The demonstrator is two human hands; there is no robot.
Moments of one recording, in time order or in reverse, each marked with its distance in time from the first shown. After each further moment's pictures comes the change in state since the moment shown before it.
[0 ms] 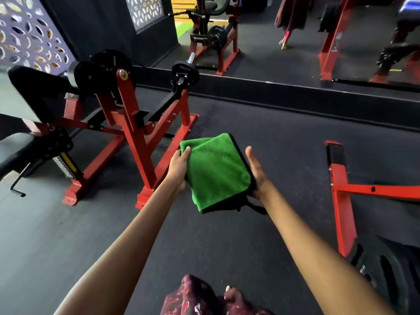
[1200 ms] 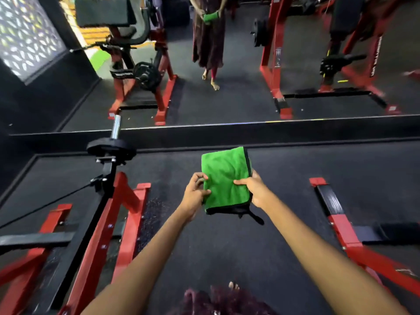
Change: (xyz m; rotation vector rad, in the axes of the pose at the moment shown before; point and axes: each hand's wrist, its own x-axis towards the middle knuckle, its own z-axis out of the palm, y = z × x) left_hand 0.644 0.102 0.315 0.181 -0.573 -0.035; right_hand 0.518 -0.418 -0.255 -0.090 0.786 -0.208
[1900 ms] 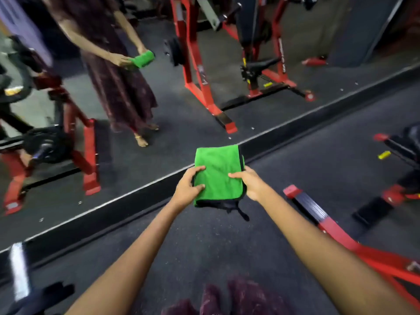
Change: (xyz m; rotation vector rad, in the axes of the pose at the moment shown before) left_hand 0.445 0.114 0.055 0.564 -0.520 0.295; right_hand 0.292 -0.208 -0.021 0.207 0.318 -0.093
